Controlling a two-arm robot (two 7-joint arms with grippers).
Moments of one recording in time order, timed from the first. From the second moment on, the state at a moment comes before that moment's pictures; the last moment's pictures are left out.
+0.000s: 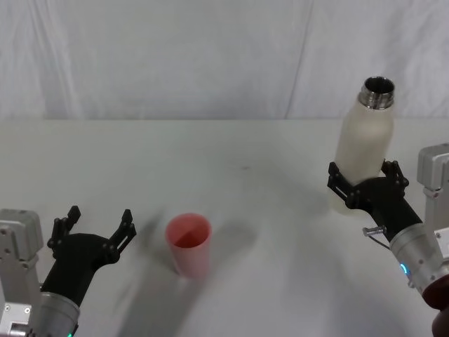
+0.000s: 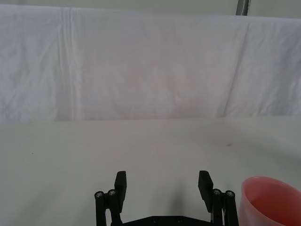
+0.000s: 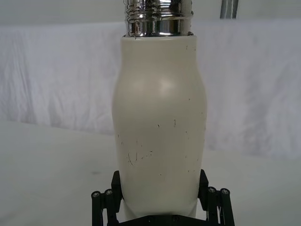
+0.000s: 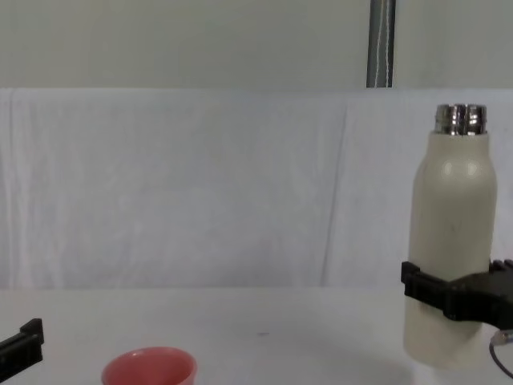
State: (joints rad) left arm 0.27 0.24 0.04 -1.85 -0.25 -0.02 -0.02; right arm 0.11 0.11 -0.17 -1.54 0.11 -0.04 0.16
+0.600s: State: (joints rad) left arm 0.27 0.24 0.04 -1.85 -0.25 -0.02 -0.02; right arm 0.17 0.08 -0.18 -1.42 0.14 -0.07 0.17
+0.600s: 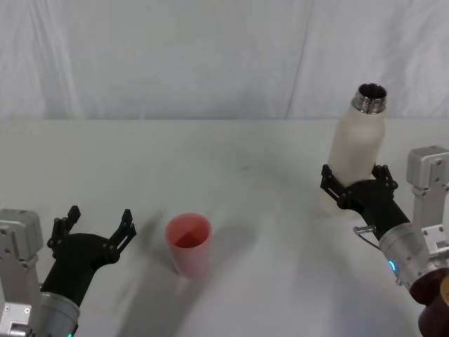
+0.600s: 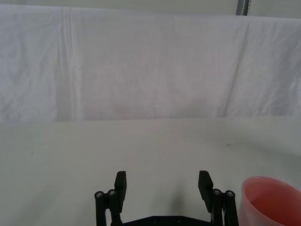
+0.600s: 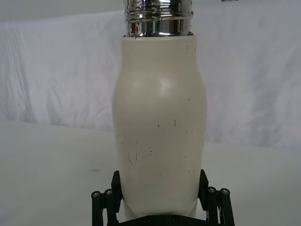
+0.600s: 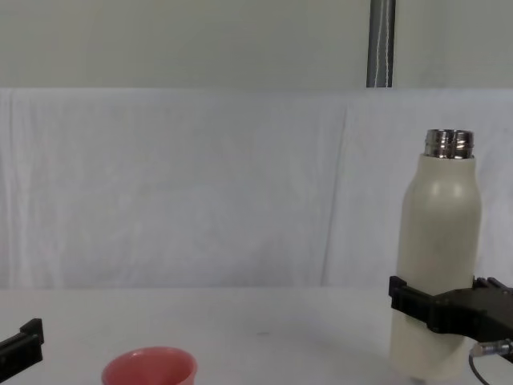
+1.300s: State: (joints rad) left arm 0.27 0.24 0.04 -1.85 -0.25 -0.02 -0.02; right arm 0.21 0.08 -0.18 -1.31 0.12 -0.10 0.16
